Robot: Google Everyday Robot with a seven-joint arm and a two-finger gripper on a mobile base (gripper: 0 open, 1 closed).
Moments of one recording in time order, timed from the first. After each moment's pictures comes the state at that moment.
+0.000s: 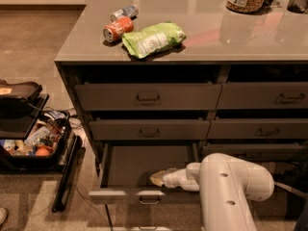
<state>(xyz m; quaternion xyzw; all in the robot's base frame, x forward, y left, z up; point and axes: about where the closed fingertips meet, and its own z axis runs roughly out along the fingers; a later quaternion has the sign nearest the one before) 0.629 -0.013 0.178 -0.35 0.82 0.33 0.31</state>
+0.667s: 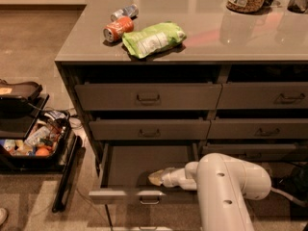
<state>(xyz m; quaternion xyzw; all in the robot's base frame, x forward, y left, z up) 0.631 -0.005 0.178 -0.35 0.82 0.34 0.31</state>
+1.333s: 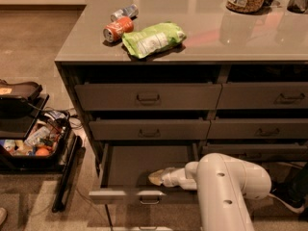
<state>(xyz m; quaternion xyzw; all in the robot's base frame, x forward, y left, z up) 0.631 -0.005 0.178 -0.35 0.82 0.34 0.31</state>
